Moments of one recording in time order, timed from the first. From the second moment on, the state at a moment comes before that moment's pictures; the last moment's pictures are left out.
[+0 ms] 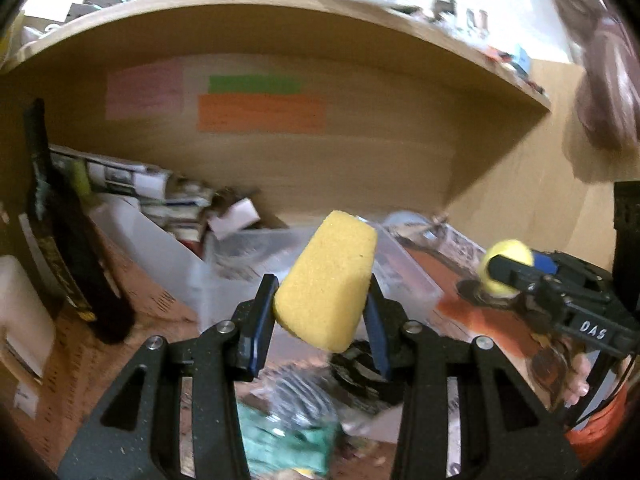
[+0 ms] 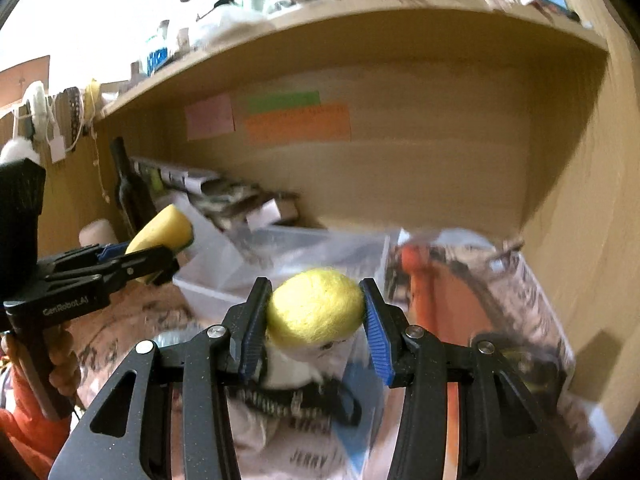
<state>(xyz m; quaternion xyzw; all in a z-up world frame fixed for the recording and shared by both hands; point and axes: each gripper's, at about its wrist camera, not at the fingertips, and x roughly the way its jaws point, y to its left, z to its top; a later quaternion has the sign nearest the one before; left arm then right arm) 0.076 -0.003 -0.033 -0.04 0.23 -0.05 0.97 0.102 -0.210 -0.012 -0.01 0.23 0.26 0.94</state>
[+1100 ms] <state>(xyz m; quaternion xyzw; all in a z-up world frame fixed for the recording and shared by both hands) 0.216 0.020 -0.114 0.01 0.42 -0.03 0.91 0.224 -0.132 -0.089 -0.10 0.41 0.27 0.87</state>
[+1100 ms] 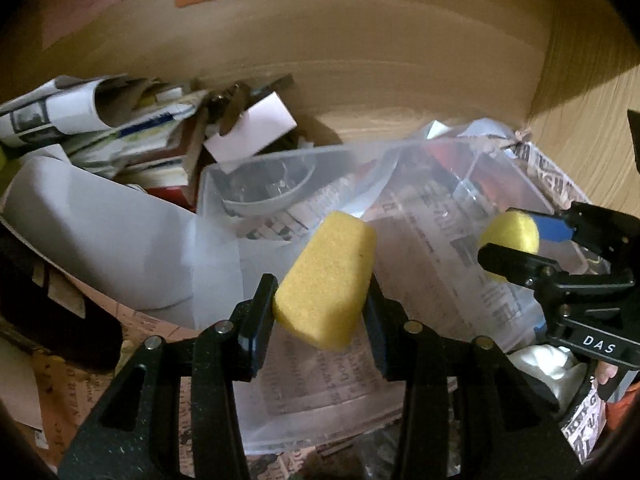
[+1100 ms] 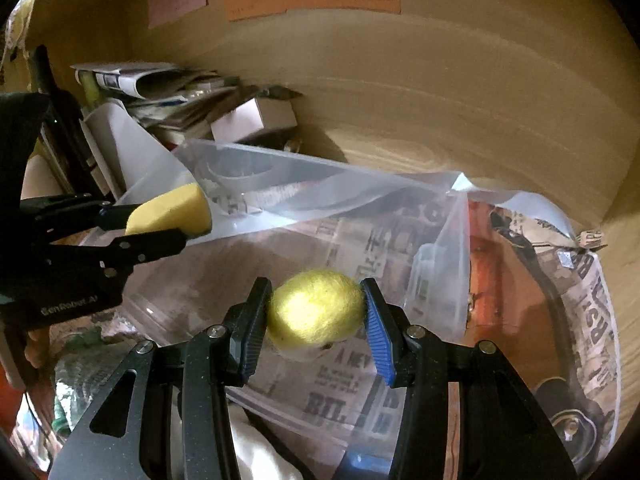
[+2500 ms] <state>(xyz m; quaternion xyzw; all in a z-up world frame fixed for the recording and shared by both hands) 0.087 0.008 -0.080 0.00 0.33 -0.02 0.94 0.094 -0.183 -0.064 -0.06 0.33 0.27 0.90</state>
